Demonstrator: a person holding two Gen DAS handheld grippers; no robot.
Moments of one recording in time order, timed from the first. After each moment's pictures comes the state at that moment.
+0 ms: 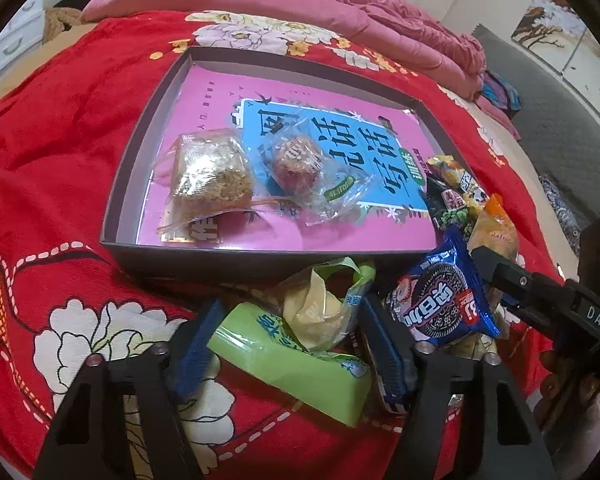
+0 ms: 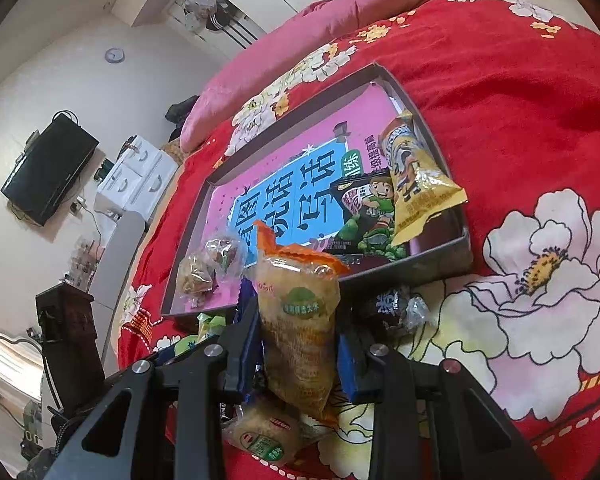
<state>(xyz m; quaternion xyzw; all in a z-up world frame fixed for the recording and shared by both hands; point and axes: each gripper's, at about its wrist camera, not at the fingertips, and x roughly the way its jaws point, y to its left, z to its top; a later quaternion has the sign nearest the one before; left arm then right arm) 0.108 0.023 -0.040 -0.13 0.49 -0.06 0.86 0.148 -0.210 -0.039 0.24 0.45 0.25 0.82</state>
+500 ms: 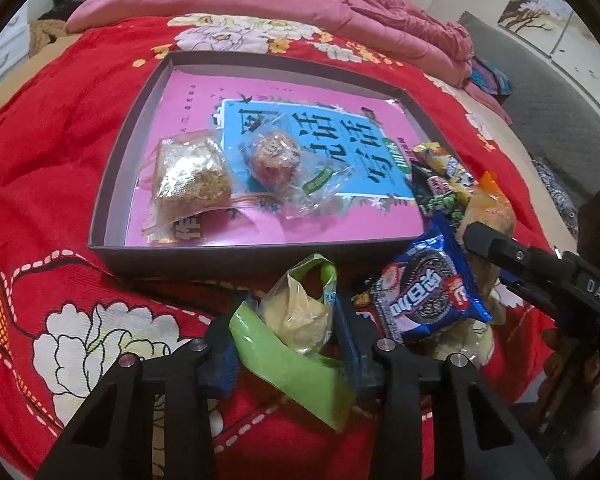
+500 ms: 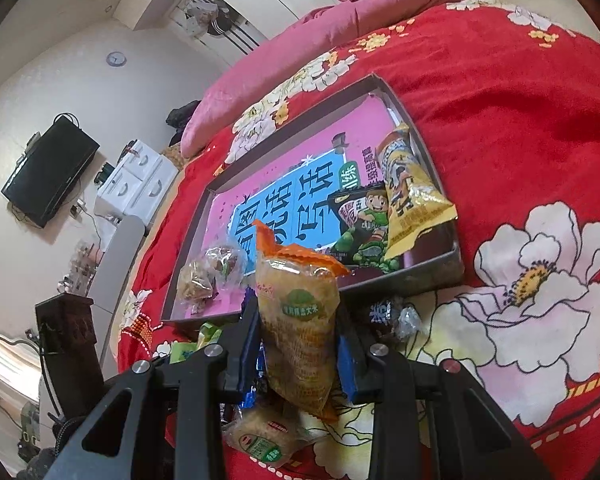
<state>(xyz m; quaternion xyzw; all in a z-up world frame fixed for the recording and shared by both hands) 0.103 0.015 -0.034 -0.11 0.49 -0.08 0.86 0.146 -0.215 -0.032 0.23 0.44 0.24 0.83</state>
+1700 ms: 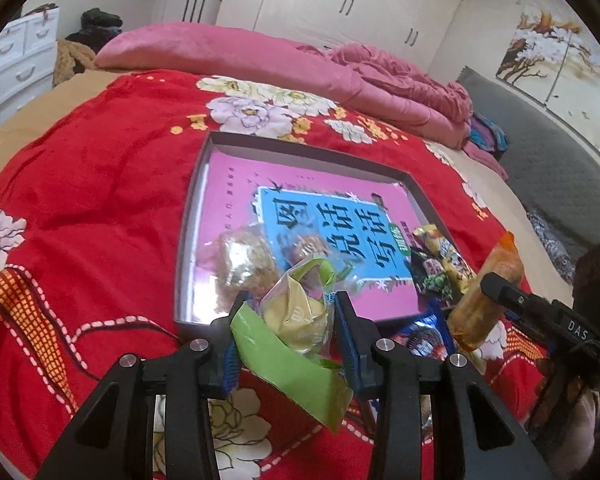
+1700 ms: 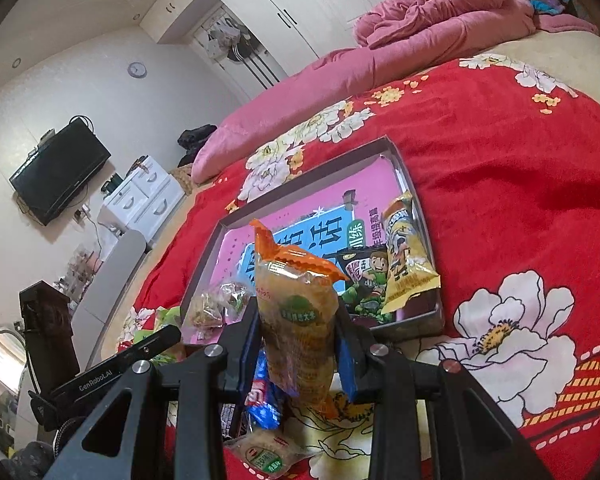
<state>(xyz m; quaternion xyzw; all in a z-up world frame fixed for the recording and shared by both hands) 0.094 0.058 0.008 -0.14 0.39 -0.06 0.91 0.137 -0.227 -0.001 0.21 0.38 0.24 0.87</state>
